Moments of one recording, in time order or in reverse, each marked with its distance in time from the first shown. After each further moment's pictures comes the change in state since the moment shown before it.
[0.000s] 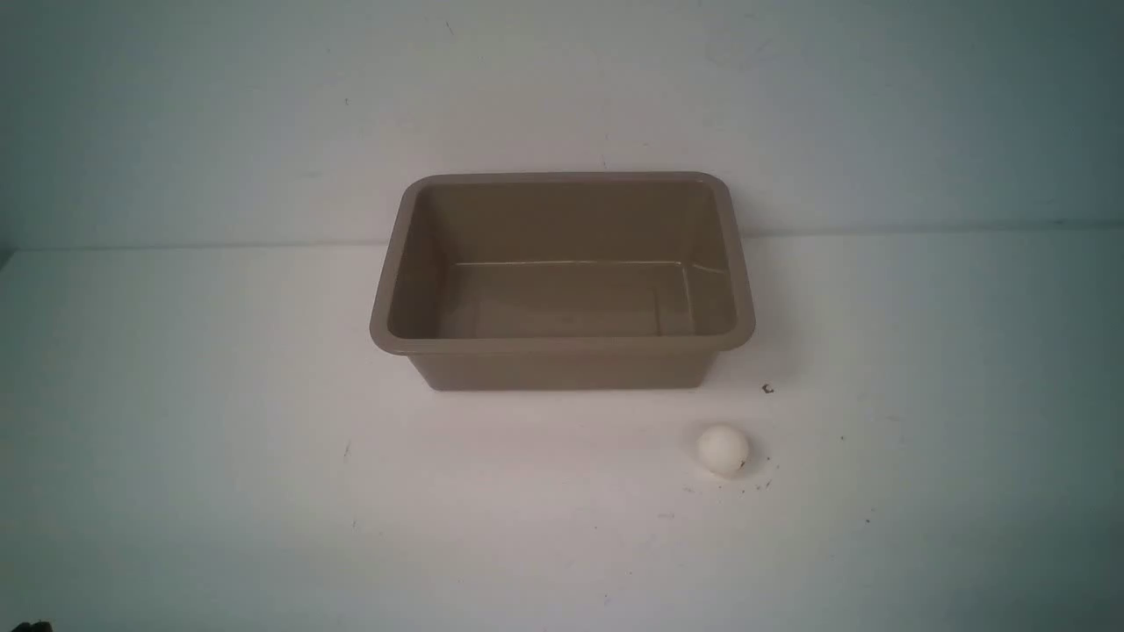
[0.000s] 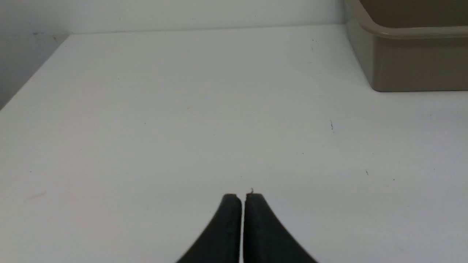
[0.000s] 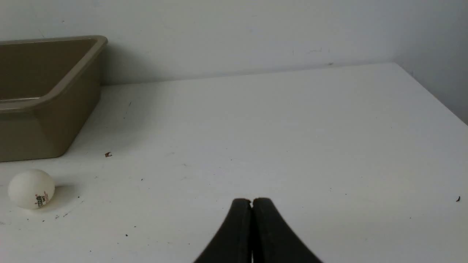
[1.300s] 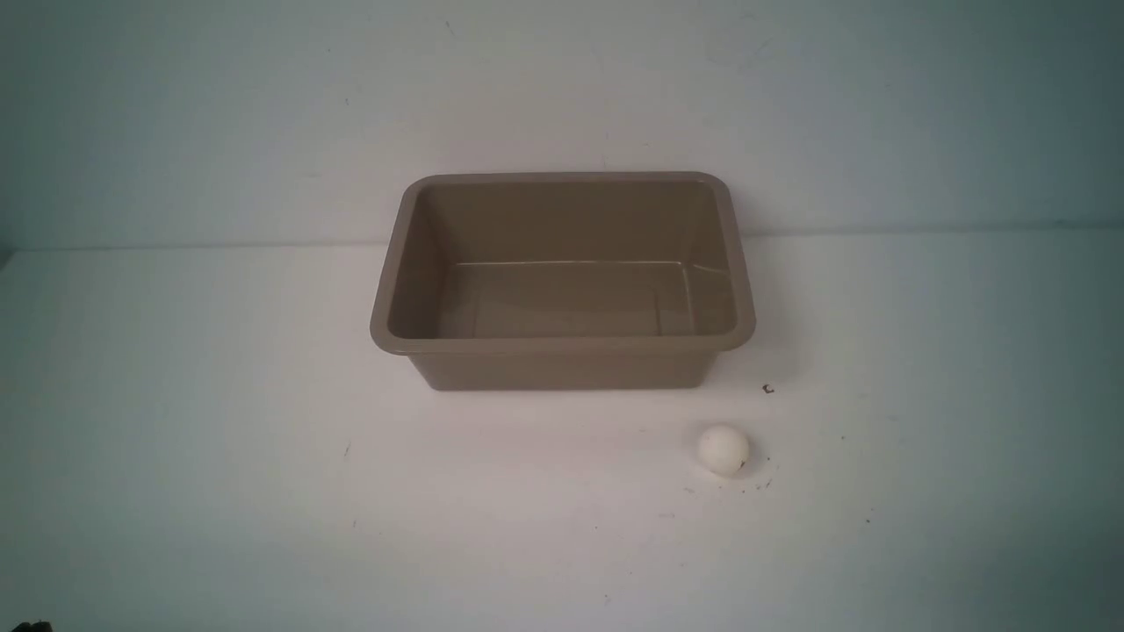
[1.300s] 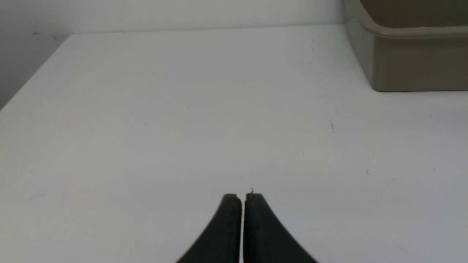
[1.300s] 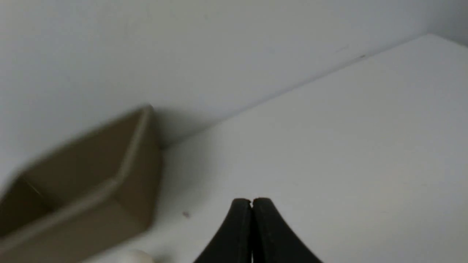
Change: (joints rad) right arm 0.000 0.000 0.005 0.317 -0.080 0.074; left arm 0.000 0.000 0.000 0.000 0.000 0.000
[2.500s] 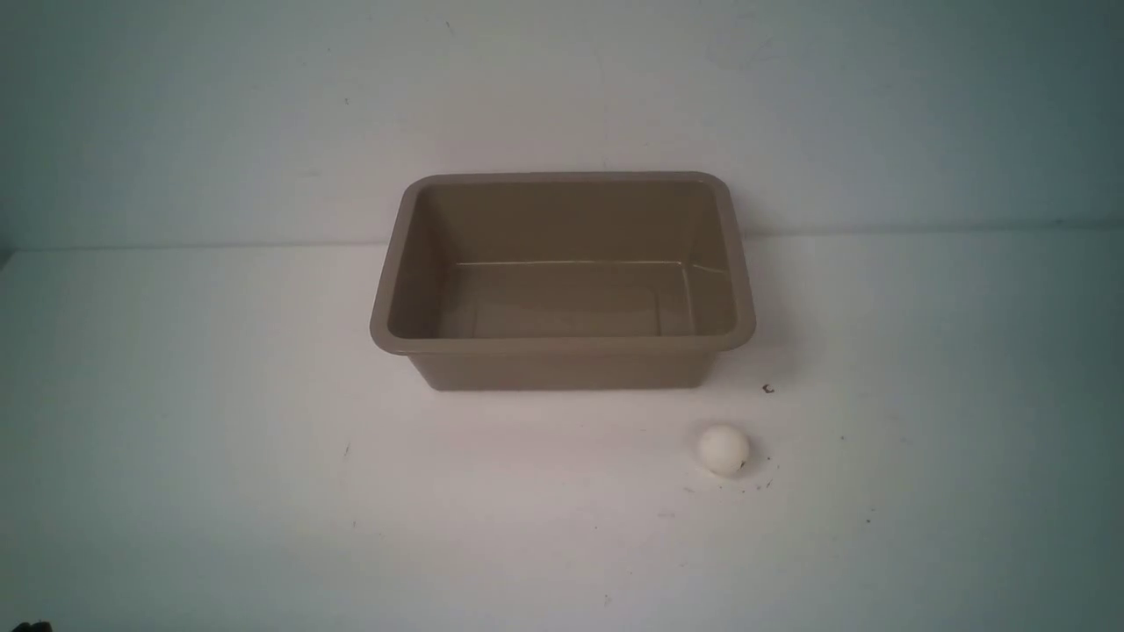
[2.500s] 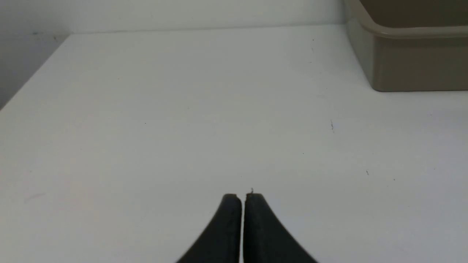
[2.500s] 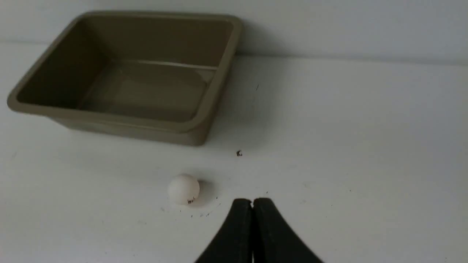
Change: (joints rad) right arm 0.005 0.884 -0.889 0.119 0.582 -0.524; left arm 0.000 0.000 0.000 0.000 0.000 0.000
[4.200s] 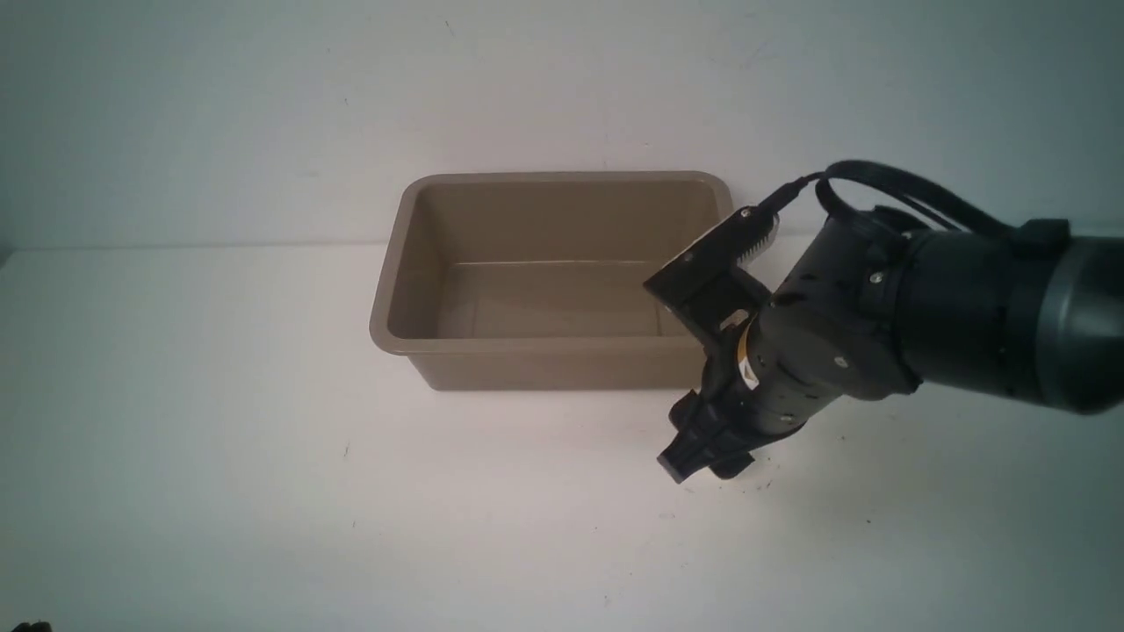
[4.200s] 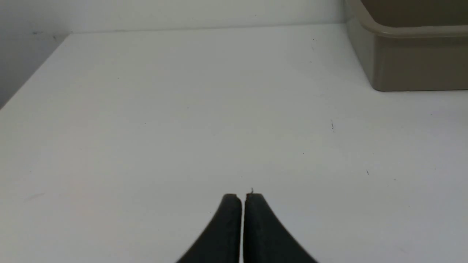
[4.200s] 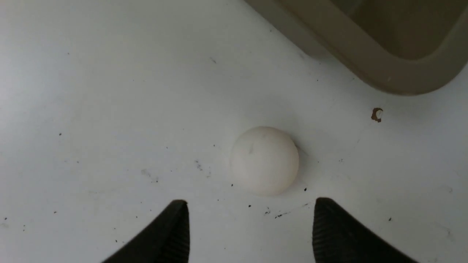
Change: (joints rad) right arm 0.767 0.890 -0.341 -0.908 -0.096 0.740; left arm 0.000 0.000 0.000 0.000 0.000 0.000
